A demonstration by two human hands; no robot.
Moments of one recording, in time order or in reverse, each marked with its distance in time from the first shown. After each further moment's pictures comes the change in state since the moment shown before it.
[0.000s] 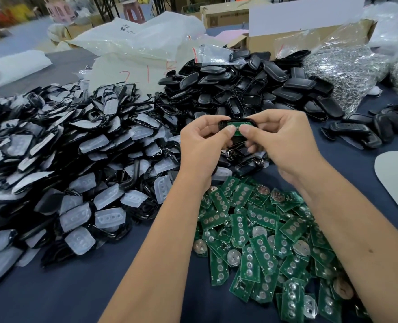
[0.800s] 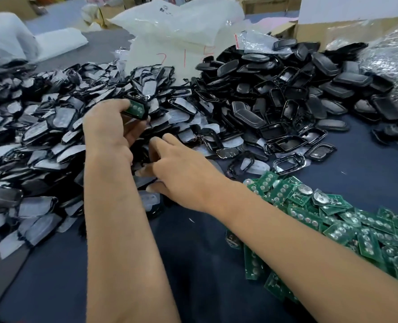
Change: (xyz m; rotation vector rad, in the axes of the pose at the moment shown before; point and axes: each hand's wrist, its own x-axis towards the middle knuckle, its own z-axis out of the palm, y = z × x) left_hand 0.014 0.061 -0.171 -0.166 0.649 -0.185; right_hand -0.044 -0.011 0.183 -1.086 -0.799 -0.705
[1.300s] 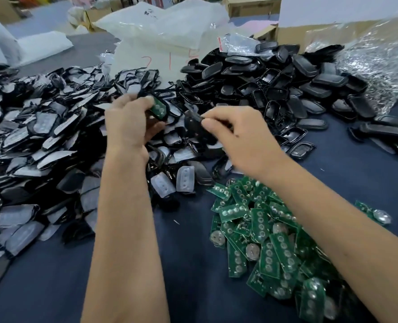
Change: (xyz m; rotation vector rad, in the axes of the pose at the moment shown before) left_hand -0.028 -0.014 0.041 0.092 -0.140 0.071; right_hand -0.063 0.070 -0.045 0.503 0.465 0.382
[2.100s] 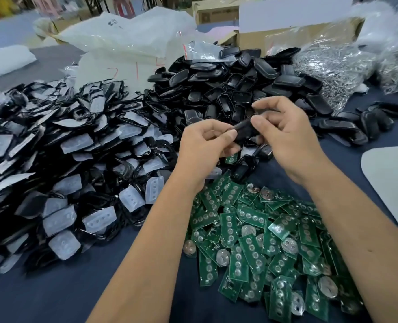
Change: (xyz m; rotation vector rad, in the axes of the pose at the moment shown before) left_hand -0.065 -0.075 0.101 0.166 -0.639 0.071; right_hand -0.040 0.082 -0.075 0.352 0.288 0.283
